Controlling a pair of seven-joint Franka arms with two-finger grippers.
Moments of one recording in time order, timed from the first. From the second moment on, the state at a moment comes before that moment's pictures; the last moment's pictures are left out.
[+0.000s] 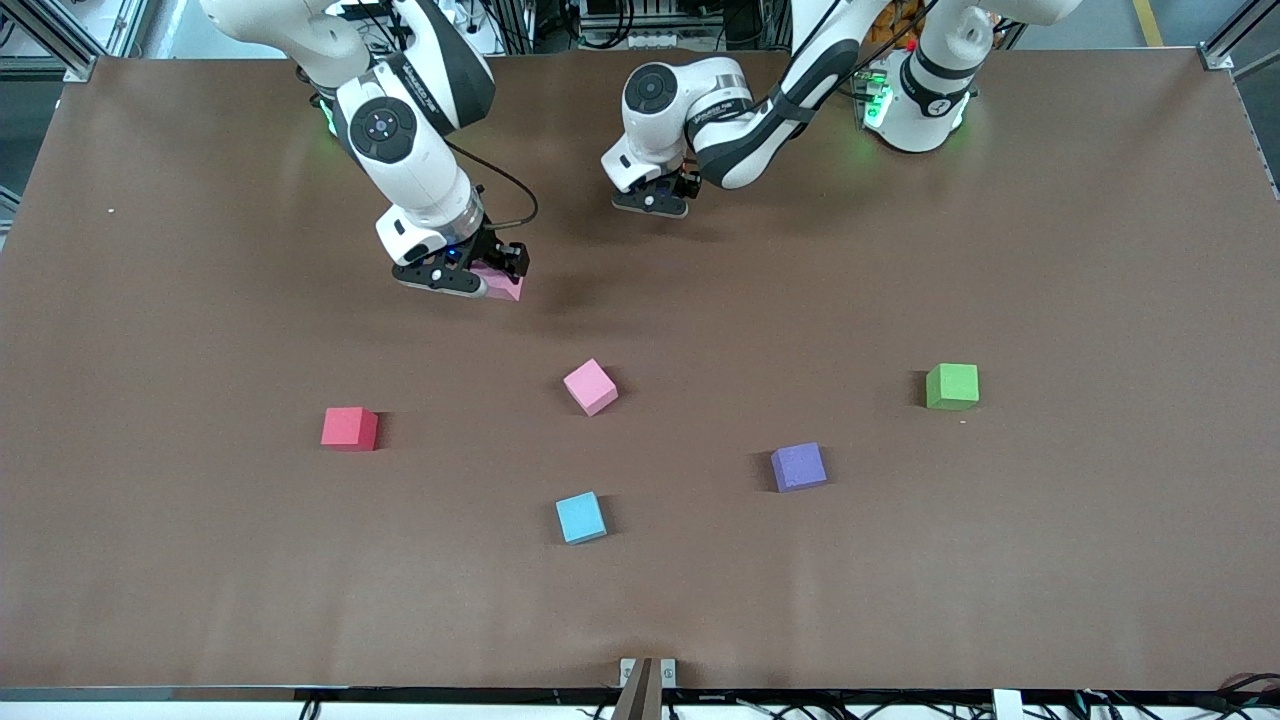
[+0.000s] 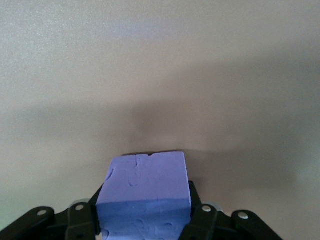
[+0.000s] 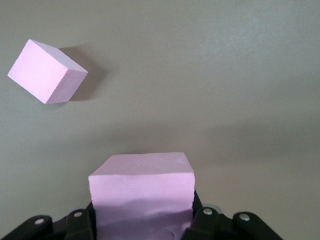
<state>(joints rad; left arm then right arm) -0.50 0.50 -0.66 -2.19 0.22 2.45 -1.09 0.63 0.01 -0.04 -2.33 0.14 2.36 0.73</state>
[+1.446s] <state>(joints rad) -0.29 0.26 -0.66 -2.11 0.22 2.36 -1.25 0.72 0.01 -0.03 -2.33 0.14 2.36 0.74</state>
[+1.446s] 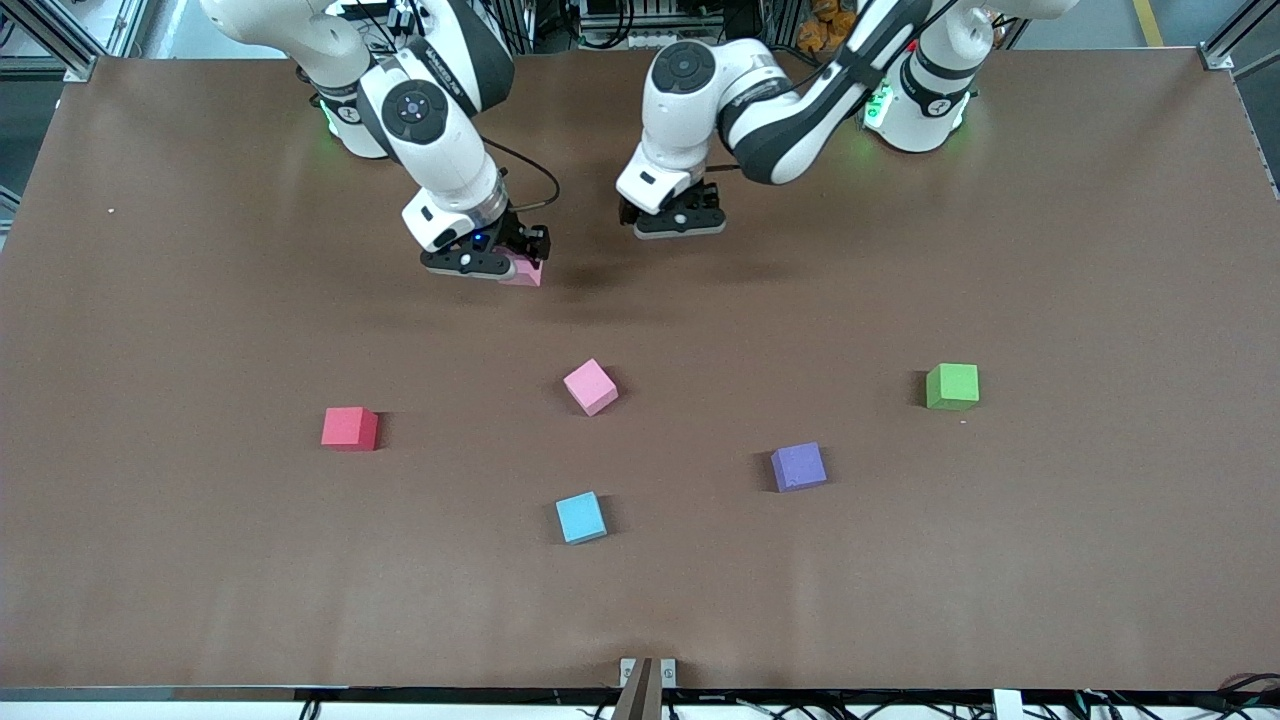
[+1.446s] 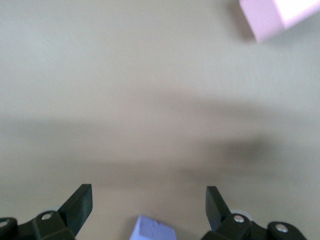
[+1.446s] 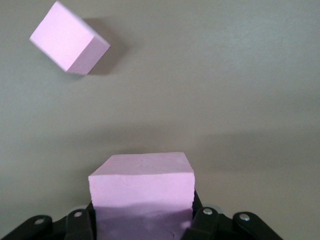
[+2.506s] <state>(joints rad) -0.14 0.34 -0.21 -1.83 0.13 2.30 -0.64 1.00 0.48 -0.02 -1.93 0.12 2.43 1.09</state>
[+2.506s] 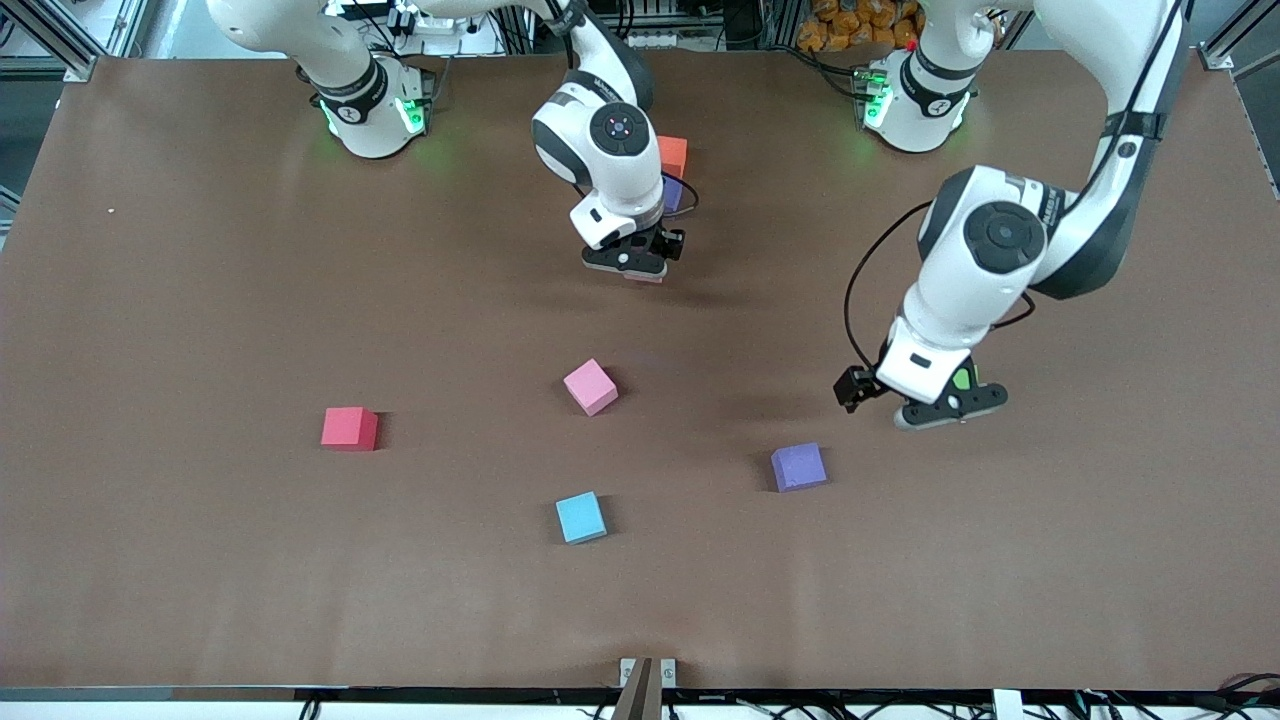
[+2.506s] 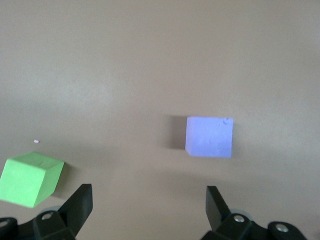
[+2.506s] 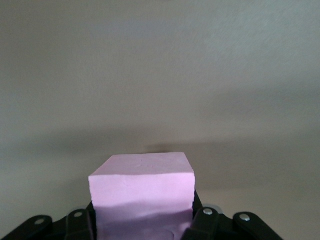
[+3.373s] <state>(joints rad) -0.39 0.64 0.00 -1.58 -0.04 2.26 -0.58 1.09 0.50 0.04 -1.97 0.06 2.45 1.11</state>
